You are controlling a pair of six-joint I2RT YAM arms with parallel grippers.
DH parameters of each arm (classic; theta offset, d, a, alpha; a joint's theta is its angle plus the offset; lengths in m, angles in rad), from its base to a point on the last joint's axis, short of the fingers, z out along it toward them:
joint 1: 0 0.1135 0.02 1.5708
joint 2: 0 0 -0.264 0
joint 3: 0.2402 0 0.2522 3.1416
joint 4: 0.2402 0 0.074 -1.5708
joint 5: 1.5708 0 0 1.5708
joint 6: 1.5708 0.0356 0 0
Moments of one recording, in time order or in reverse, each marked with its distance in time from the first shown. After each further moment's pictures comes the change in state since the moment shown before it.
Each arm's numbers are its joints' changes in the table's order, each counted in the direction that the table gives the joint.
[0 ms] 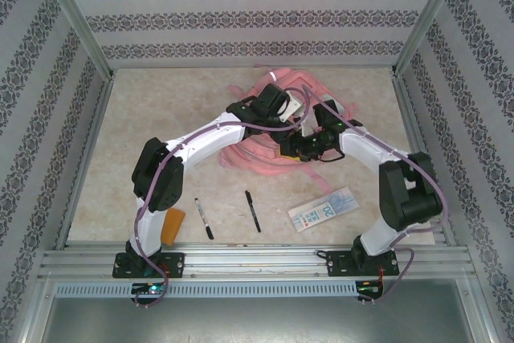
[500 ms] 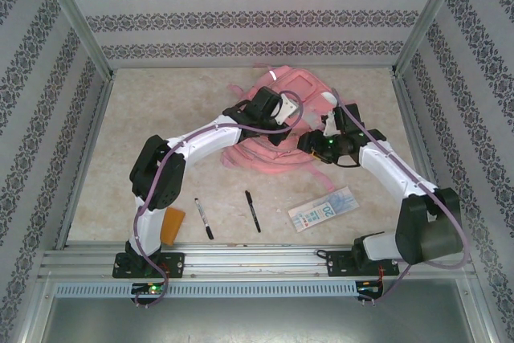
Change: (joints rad) left arm 0.039 0.002 -0.113 -0.146 0.143 -0.017; right arm -0.073 0.212 -0.090 0.013 0.265 0.215
